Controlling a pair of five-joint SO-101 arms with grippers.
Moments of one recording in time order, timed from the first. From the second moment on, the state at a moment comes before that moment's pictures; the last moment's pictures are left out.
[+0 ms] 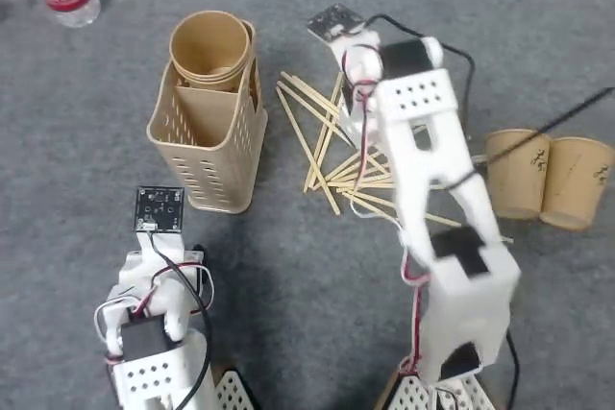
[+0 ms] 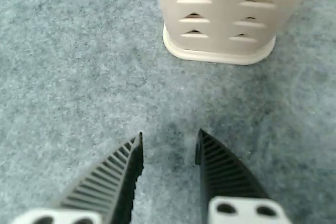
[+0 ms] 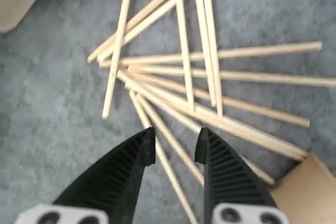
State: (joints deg) left arm -20.1 -100.3 97.1 67.6 -6.9; right arm -20.5 24.2 -35.1 98.2 20.1
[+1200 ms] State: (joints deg) left arm -20.1 -100.3 97.1 68.4 -6.9; right arm -14.9 70.6 -77.1 98.7 28.3
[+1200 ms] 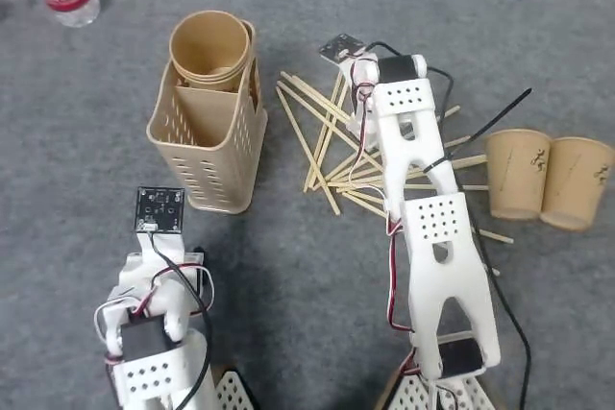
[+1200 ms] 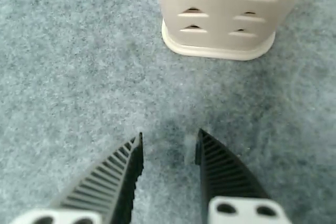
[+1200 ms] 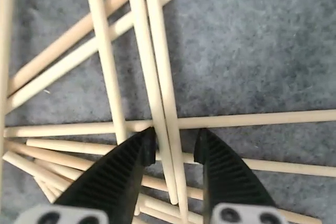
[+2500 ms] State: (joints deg) left arm -20.1 -100.3 97.1 68.4 -6.9; right arm -14.2 51.8 -67.5 100.7 25.4
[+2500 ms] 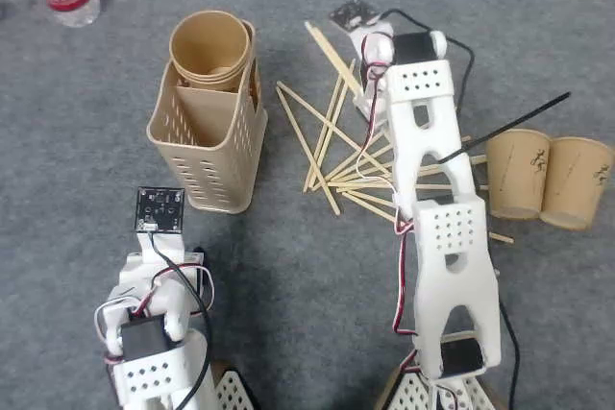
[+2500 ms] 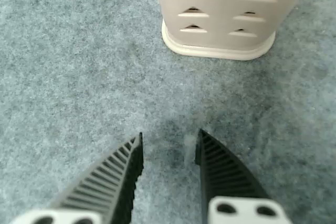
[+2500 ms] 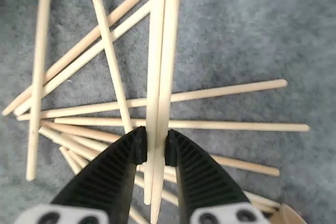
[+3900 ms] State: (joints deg) left arm -20.1 -100.3 97.1 68.4 -6.9; right arm -29.9 -39.6 9.5 66.7 13.8
